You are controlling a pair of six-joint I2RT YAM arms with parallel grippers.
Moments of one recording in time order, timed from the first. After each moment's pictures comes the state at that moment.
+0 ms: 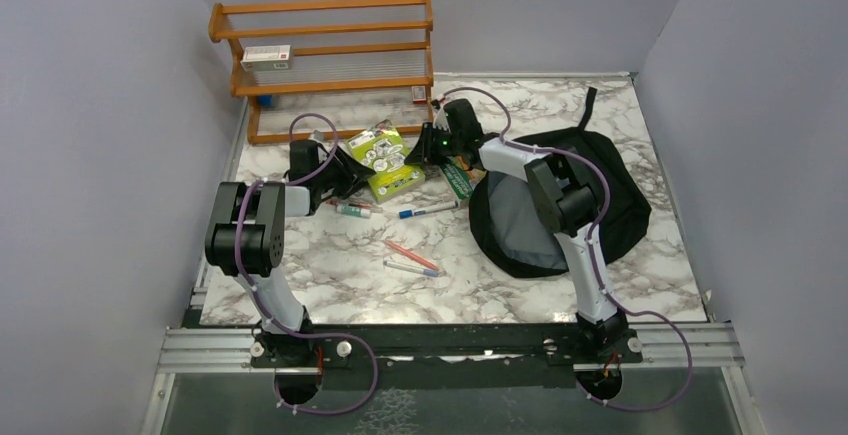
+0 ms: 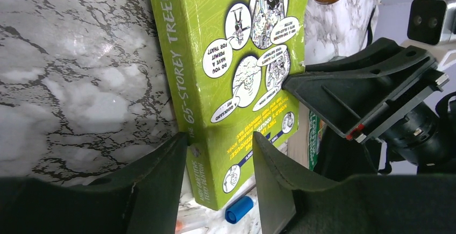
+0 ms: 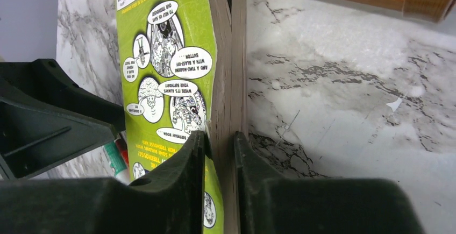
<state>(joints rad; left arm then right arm) -0.03 1.78 0.76 0.40 0.51 -0.87 0.55 2.34 1.66 0.05 -0.46 0.55</state>
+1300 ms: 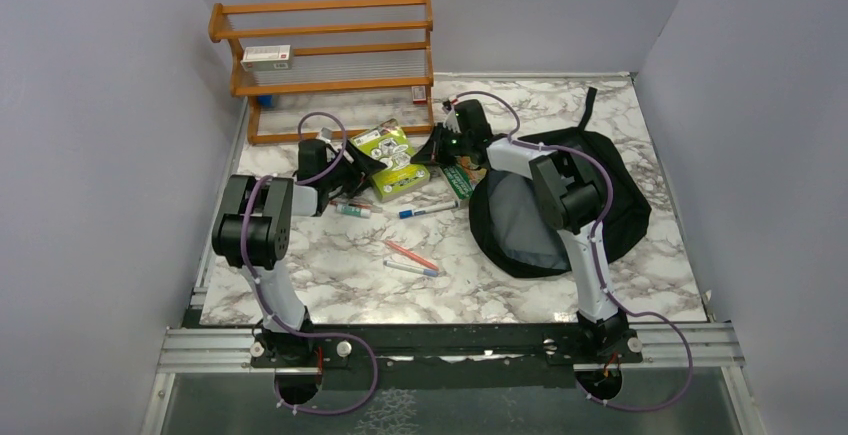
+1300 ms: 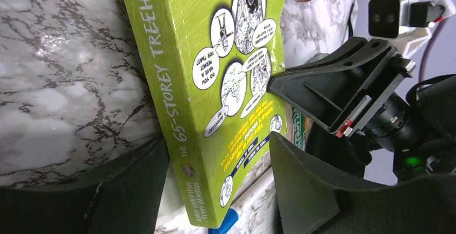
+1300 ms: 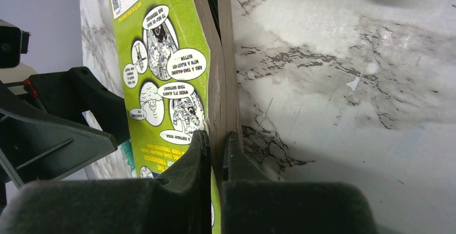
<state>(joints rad) -0.08 1.83 0.77 0.50 0.51 -0.92 0.49 2.34 1.62 0.08 -0.50 0.67</state>
